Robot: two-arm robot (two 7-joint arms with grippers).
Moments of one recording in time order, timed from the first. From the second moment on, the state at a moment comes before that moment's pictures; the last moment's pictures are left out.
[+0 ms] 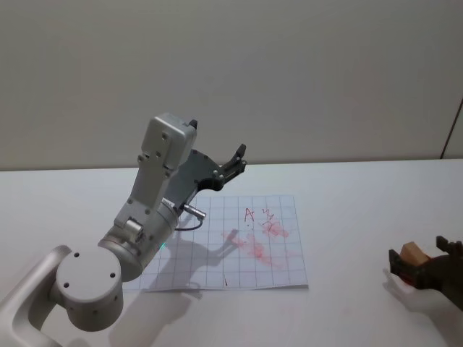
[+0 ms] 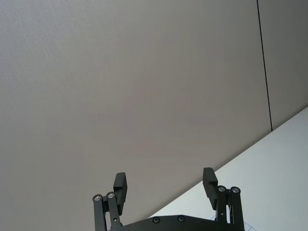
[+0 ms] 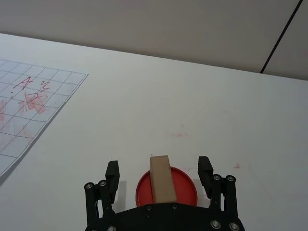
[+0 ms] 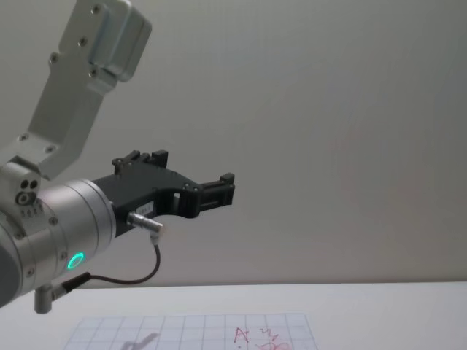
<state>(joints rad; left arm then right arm) -0.24 0.38 0.45 -1.63 -0.20 0.01 -0.01 -0.11 0.41 -0.18 -1.72 0.30 0.33 0.06</state>
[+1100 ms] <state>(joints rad) -0.24 0.38 0.45 -1.63 -0.20 0.01 -0.01 -0.02 0.36 -0.21 -1.62 0.22 0.38 0.12</state>
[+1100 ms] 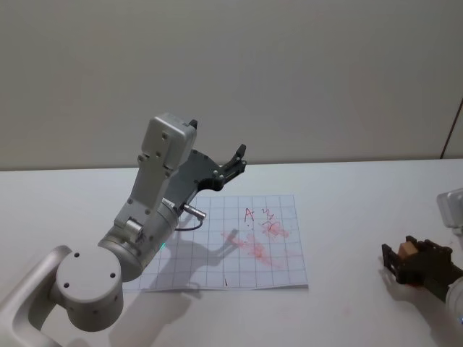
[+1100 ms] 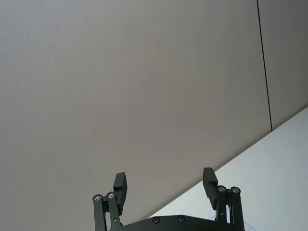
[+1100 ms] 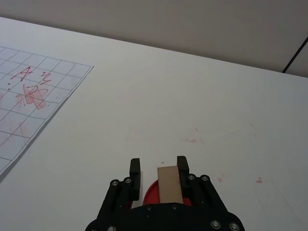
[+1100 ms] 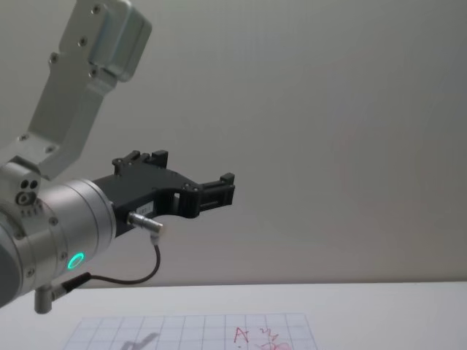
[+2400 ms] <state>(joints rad) -0.24 0.38 0.45 -1.63 -0.20 0.01 -0.01 0.09 0.29 -0.24 -1.62 0.25 0.26 0.30</state>
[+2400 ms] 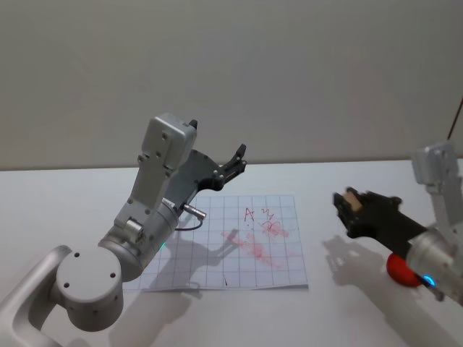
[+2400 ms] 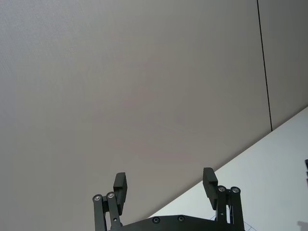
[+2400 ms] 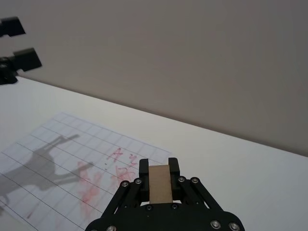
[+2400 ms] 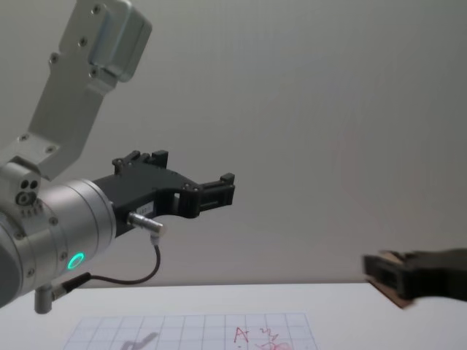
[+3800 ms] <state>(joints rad) -0.24 0.38 0.45 -1.63 -0.20 0.01 -0.01 0.50 0.00 -0.42 -0.96 0.01 0.17 0.60</state>
